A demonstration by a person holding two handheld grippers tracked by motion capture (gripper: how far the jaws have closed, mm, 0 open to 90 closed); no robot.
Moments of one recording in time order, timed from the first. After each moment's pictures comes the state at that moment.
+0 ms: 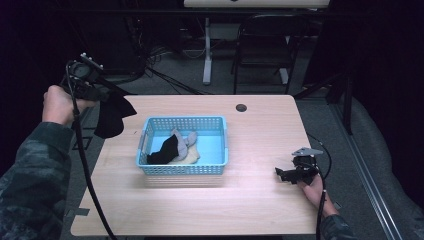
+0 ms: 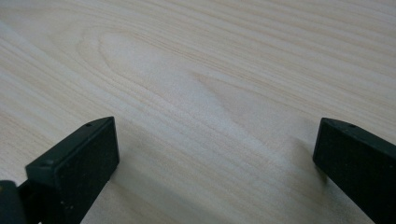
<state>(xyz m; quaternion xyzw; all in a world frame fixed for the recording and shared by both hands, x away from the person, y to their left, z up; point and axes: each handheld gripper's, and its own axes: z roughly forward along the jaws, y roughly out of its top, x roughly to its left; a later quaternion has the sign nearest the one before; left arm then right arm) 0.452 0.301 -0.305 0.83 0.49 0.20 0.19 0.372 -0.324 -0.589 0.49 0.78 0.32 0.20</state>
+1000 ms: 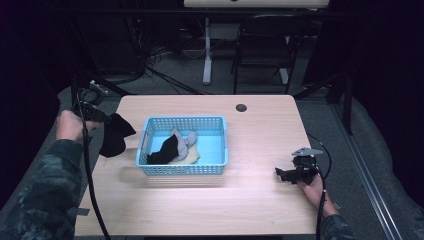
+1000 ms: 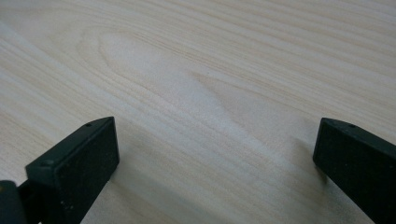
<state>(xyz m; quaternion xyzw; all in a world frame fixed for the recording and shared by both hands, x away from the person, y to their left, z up) 0.467 0.322 -0.397 0.82 0.53 0.14 0.16 0.372 -0.324 -0.589 0.49 0.78 0.33 0.20</state>
